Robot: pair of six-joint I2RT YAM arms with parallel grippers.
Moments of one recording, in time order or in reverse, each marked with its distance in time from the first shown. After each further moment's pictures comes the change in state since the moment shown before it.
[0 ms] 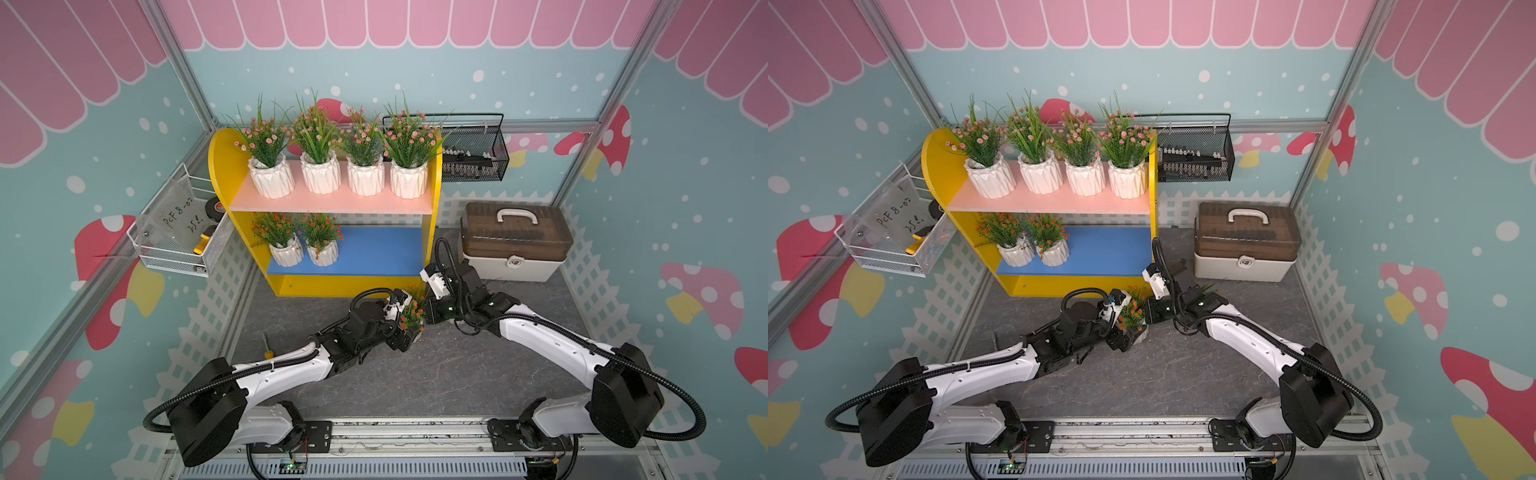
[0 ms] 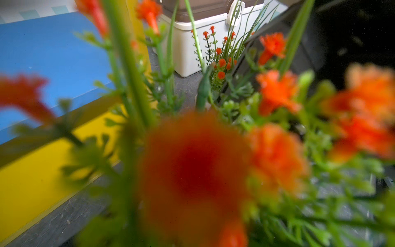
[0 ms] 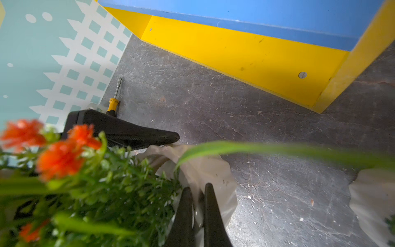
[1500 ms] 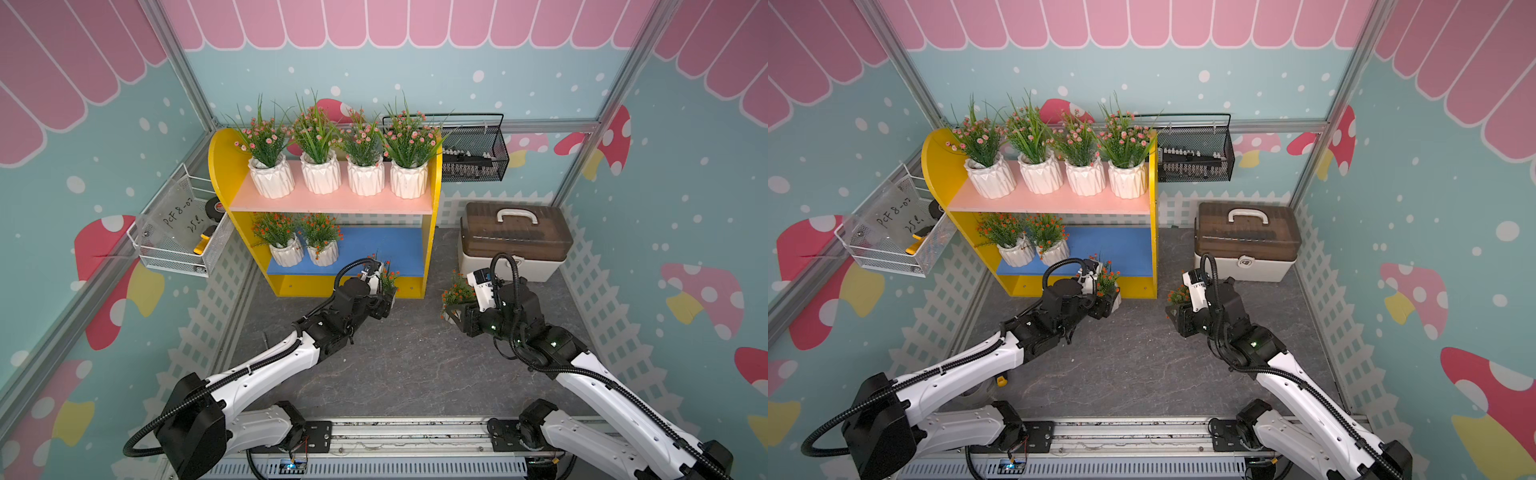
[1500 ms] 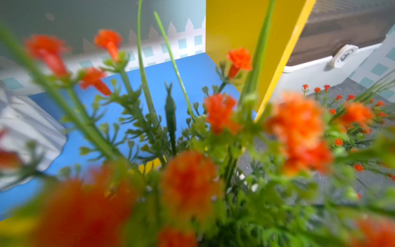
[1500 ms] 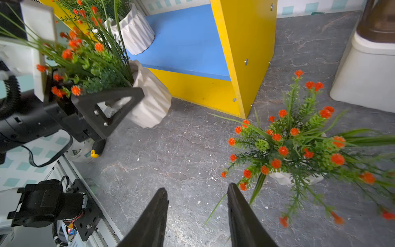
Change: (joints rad) left arm 0.142 -0.079 0.184 -0.239 -0.307 -0.017; right arm -0.065 -0.513 -0.190 -0.120 0.200 -0.022
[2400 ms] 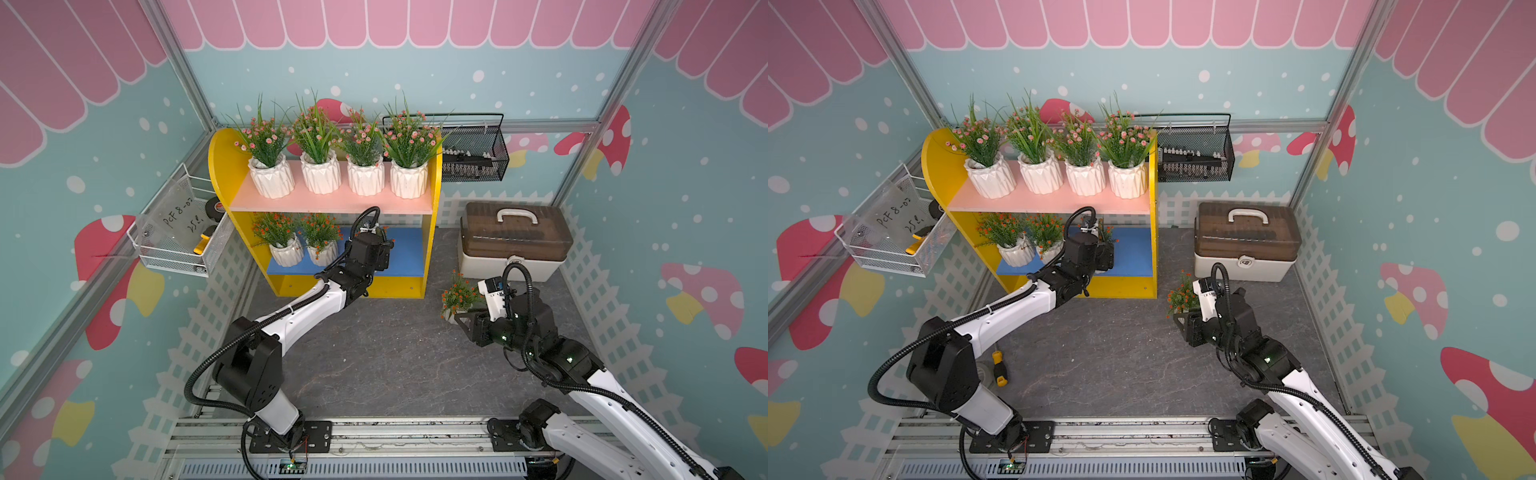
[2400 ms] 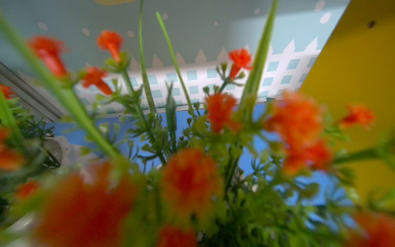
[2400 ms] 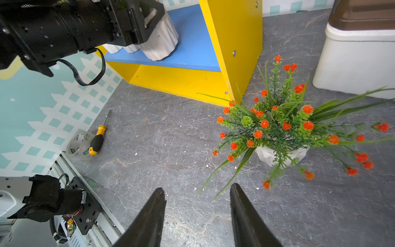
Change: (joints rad) left arm 0.164 0.430 0.453 -0.074 -0.183 -0.056; right arm 0.000 -0.130 -0.036 -0.085 0.030 0.016
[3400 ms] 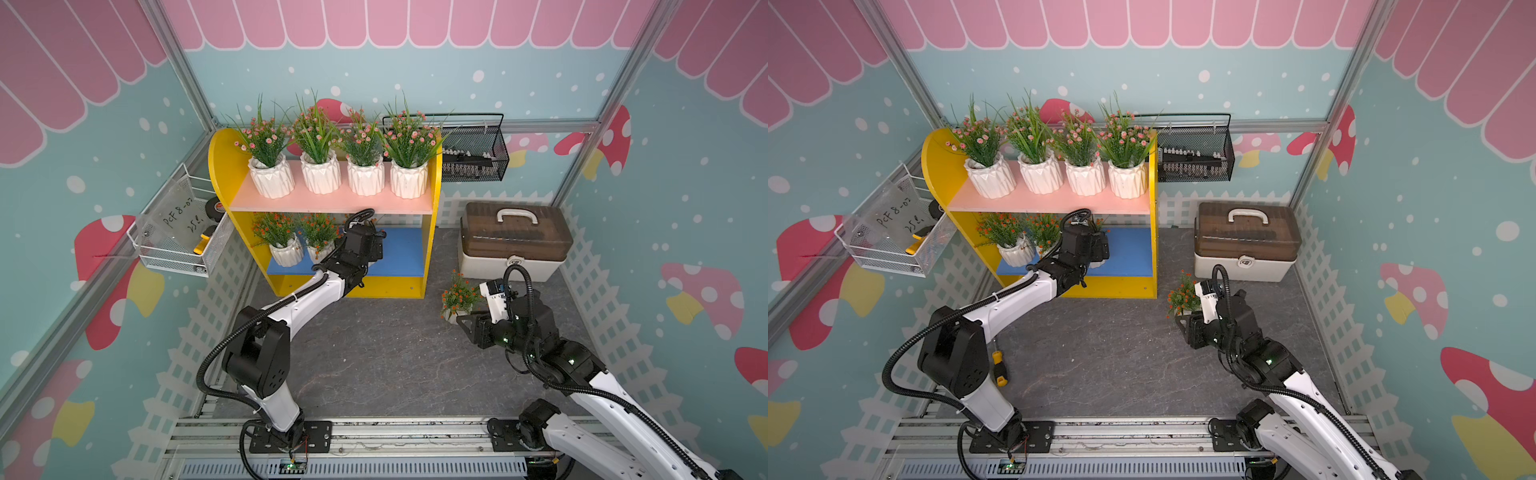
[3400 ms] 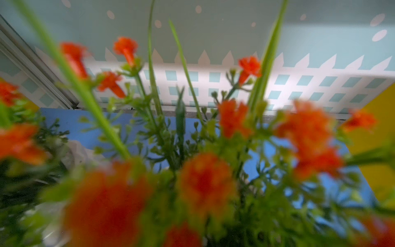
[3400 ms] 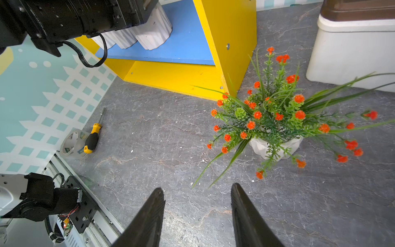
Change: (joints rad) left arm 0.072 0.070 0.050 -0.003 -0.005 -0.087; right arm 0.000 -0.012 -0.004 -0.036 0.018 0.005
